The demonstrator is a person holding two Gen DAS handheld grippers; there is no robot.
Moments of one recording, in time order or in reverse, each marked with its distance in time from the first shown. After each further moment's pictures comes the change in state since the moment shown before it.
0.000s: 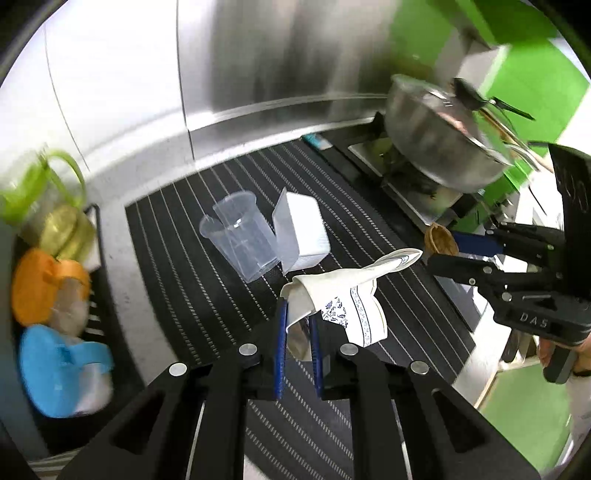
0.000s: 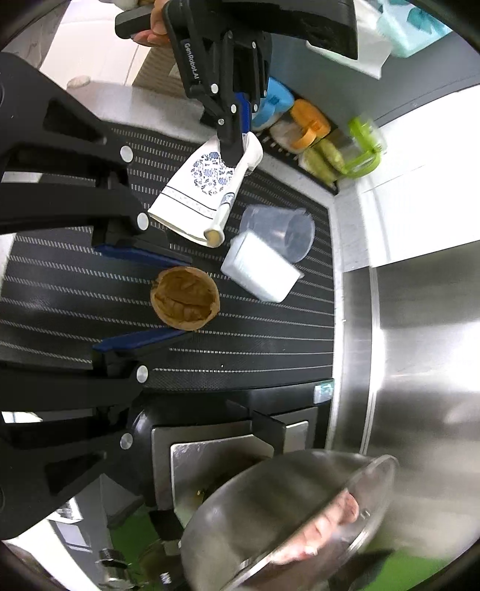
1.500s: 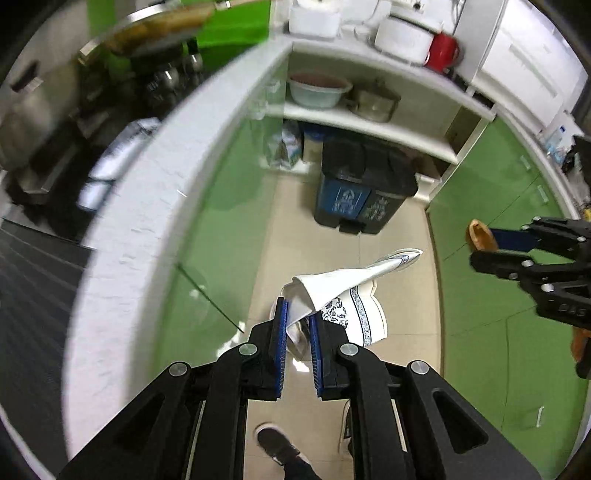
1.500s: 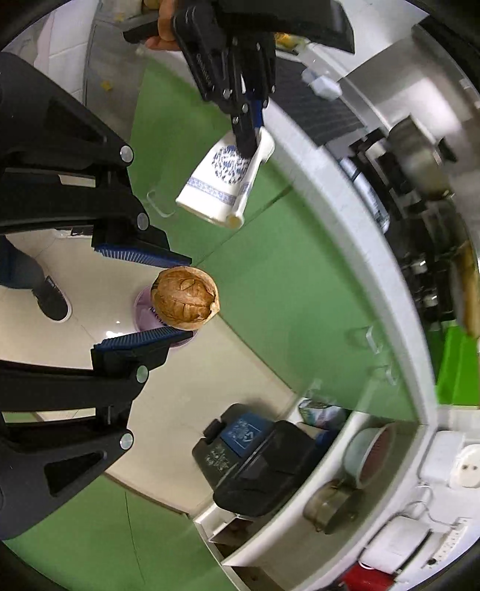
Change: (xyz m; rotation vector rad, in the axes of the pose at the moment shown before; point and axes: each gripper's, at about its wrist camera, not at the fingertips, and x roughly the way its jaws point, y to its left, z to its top) left arm 0.048 -0.342 -0.209 0.729 0.142 -0.341; right arm -0.189 -0.043 -0.460 0.755 -0.038 -0.437
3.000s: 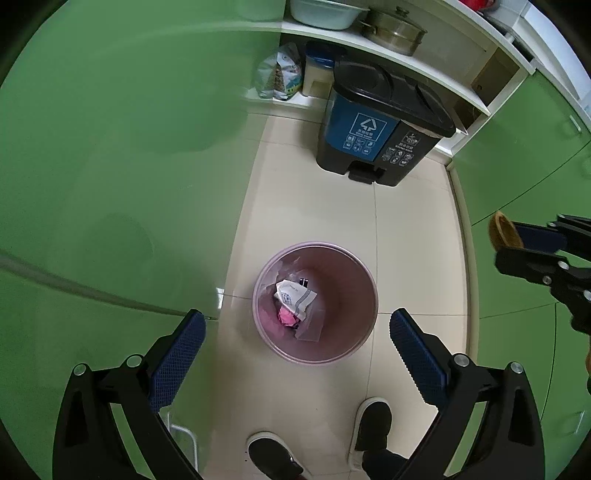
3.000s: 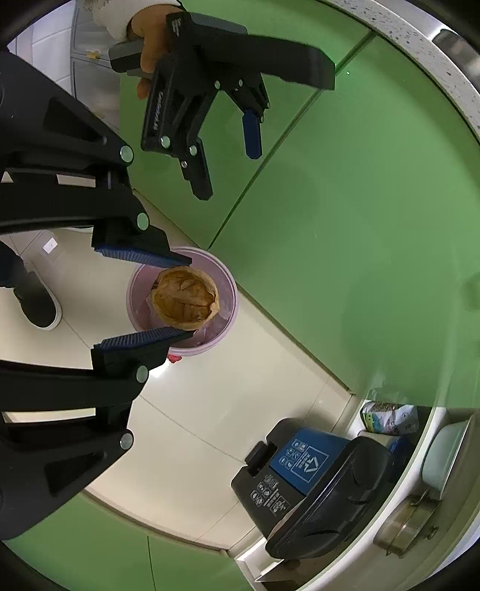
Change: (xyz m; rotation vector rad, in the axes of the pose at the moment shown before) left arm 0.253 0.028 -0.049 -0.011 0.143 -0.046; right arm 0.222 -0.060 -0.054 0.085 0.089 0.036
